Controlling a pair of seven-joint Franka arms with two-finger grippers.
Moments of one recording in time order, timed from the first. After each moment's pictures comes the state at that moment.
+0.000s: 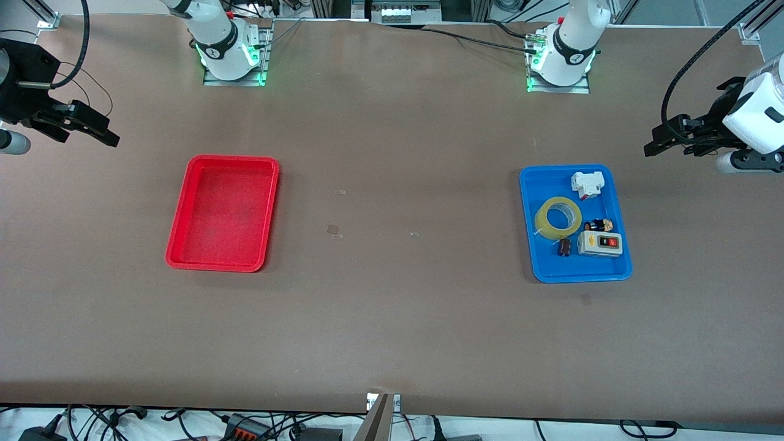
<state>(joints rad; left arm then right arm) -0.03 0.03 0.01 -1.57 -0.03 1.48 -0.06 0.02 -0.01 0.01 -1.57 -0.03 1.50 0.15</state>
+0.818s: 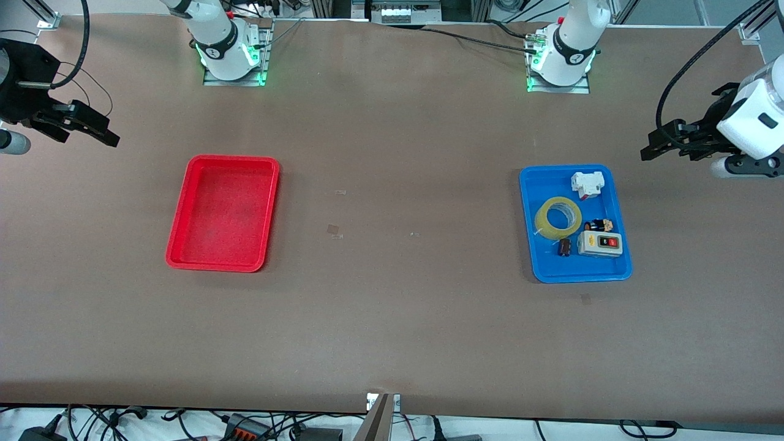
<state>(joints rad) -0.04 0.05 0.00 -1.58 -0.03 1.50 -0.06 0.02 -0.01 0.01 -1.57 -0.03 1.50 0.15</state>
